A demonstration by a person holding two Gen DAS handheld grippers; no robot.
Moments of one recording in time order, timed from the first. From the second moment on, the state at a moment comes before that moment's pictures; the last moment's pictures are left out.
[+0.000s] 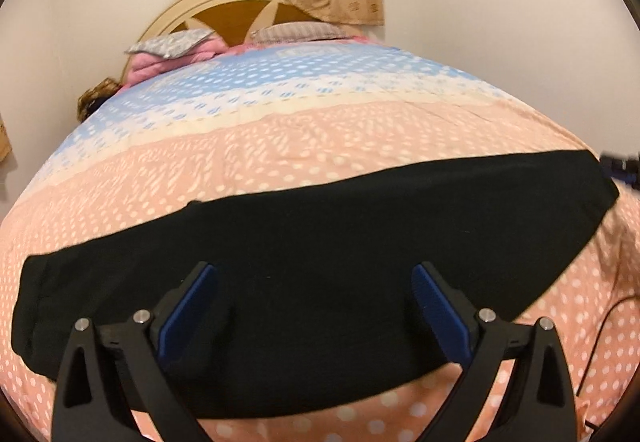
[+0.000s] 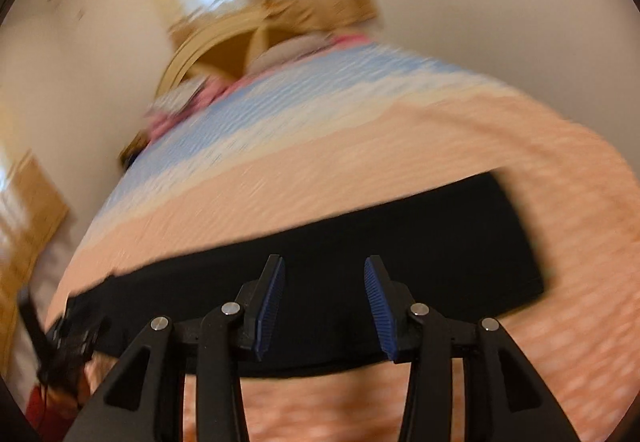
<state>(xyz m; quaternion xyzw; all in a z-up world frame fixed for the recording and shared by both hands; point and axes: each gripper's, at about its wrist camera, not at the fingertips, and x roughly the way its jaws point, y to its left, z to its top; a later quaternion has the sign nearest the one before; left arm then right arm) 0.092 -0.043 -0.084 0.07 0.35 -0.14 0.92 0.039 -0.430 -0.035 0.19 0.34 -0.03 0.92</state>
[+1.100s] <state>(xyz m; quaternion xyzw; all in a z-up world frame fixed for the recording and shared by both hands) 0.089 0.064 -0.087 0.06 0.35 -0.09 0.93 0.118 -0.149 -0.053 -0.02 0.35 0.11 0.93</state>
